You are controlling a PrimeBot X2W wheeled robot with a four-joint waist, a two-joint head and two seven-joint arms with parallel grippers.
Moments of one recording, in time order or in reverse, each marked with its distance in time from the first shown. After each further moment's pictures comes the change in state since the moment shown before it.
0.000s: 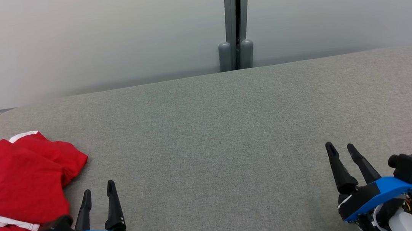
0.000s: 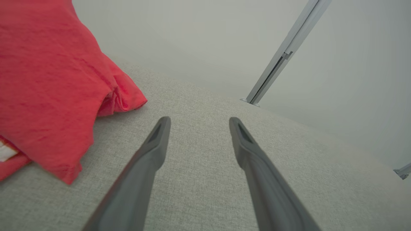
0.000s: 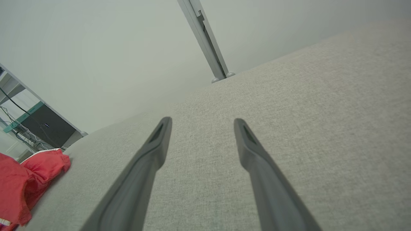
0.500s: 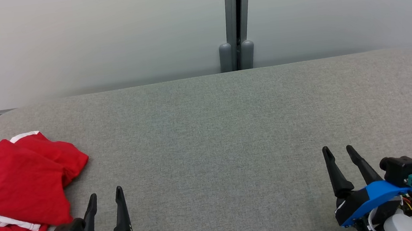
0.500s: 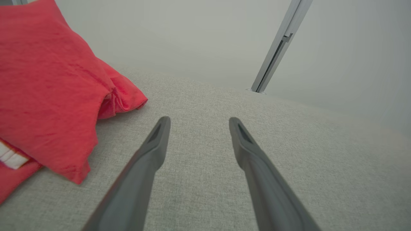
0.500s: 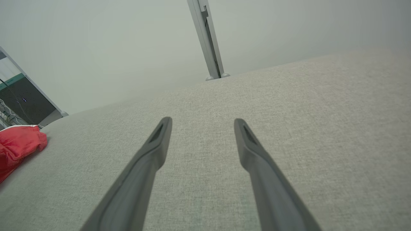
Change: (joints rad) left arm 0.018 -0.001 -0.026 0.017 0.134 0.016 -0.034; right arm -0.008 0.012 -0.011 0.043 -0.178 0.000 -0.036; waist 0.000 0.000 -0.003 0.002
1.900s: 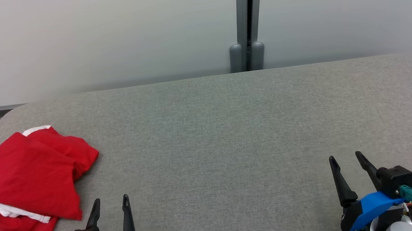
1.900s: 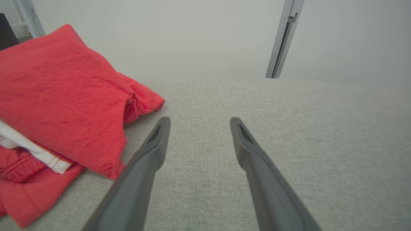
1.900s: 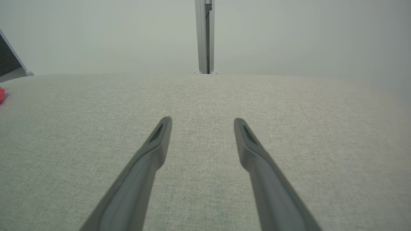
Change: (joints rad) left arm 0.018 -0.003 -0.002 0.040 0.215 0.029 -0.070; right arm 0.012 0.037 -0.116 0.063 -0.336 0.001 -0.070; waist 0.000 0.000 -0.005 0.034
